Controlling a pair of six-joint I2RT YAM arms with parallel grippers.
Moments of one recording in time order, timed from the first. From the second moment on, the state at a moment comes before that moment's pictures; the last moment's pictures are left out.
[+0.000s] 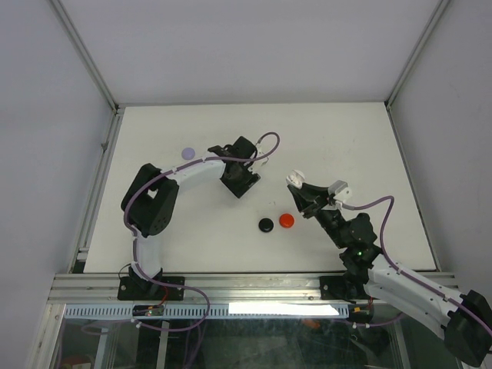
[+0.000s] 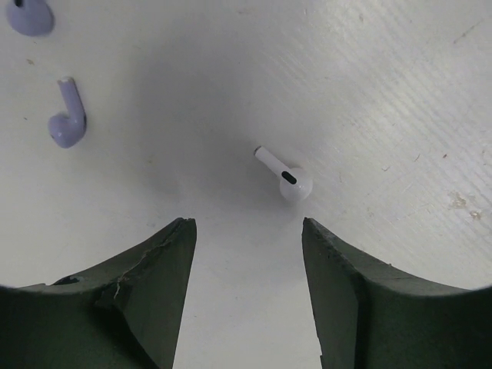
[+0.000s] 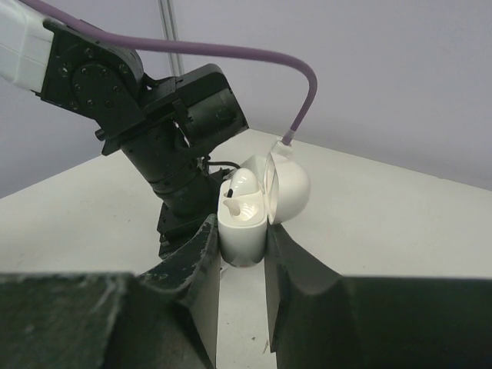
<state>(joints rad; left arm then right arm) -0.69 1.95 1.39 -0.62 -0.04 0.15 0.78 0.59 0.14 0.74 0.12 0.02</state>
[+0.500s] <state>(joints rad) -0.69 2.04 1.57 -0.64 0.01 0.15 0.78 0.58 0.14 0.73 0.12 0.03</state>
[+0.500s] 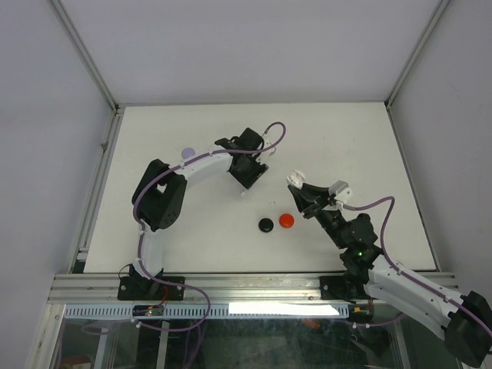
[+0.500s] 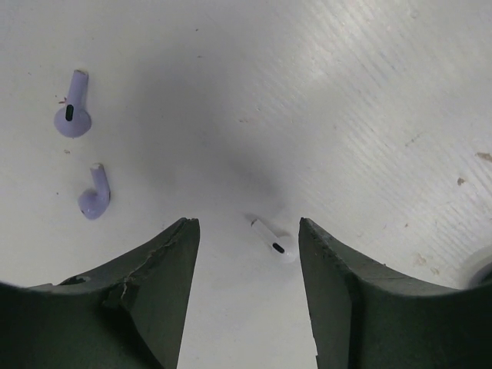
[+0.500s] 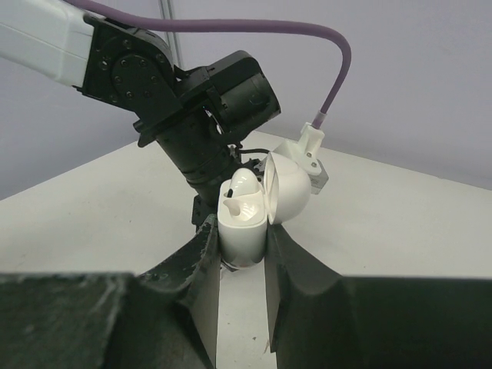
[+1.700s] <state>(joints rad) -0.69 2.02 1.49 -0.66 -0.14 0.02 0.78 0.58 0.14 0.73 0.12 0.04</state>
